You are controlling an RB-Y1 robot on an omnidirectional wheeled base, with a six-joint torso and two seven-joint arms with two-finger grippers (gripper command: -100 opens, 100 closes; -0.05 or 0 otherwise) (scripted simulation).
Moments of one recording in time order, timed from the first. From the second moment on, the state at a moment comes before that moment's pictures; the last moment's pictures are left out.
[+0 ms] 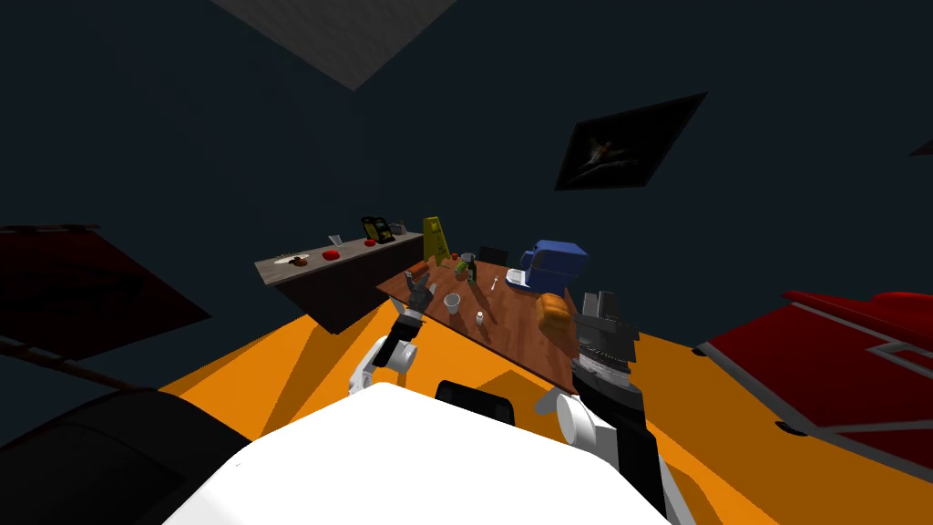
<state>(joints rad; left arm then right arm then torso) 0.35 0.17 -0.08 -2.03 -0.03 -0.27 0.11 0.51 0.03 0.01 -2.22 -0.01 -0.59 0.08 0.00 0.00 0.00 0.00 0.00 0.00</state>
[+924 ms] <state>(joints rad) 0.21 0.19 -0.09 -1.90 0.01 0.00 0.11 0.51 0.03 0.01 -2.22 -0.01 -0.59 0.08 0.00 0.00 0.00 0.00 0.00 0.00</state>
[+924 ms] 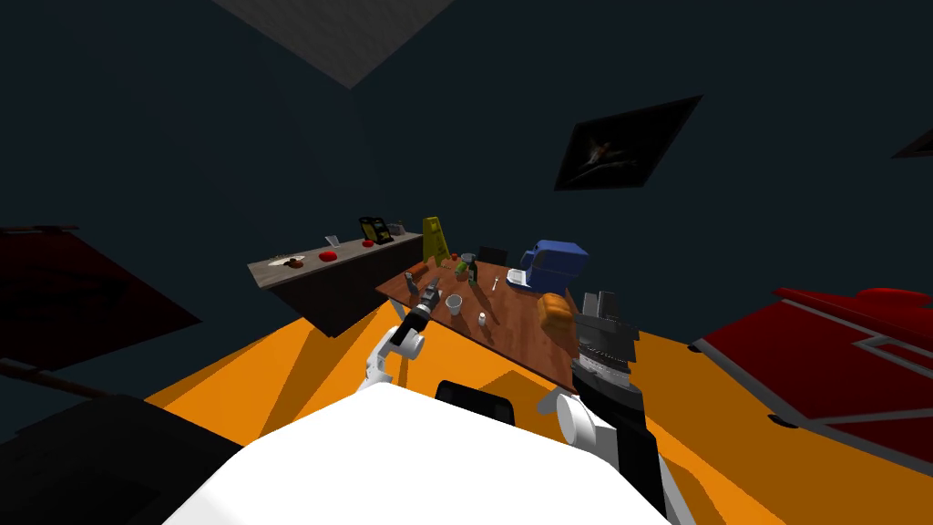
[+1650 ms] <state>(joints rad) 0.09 0.19 -0.10 -1.78 0.04 0.23 0.12 0.51 0.03 0.01 -2.22 -0.01 -0.59 0.08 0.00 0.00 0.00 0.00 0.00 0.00</state>
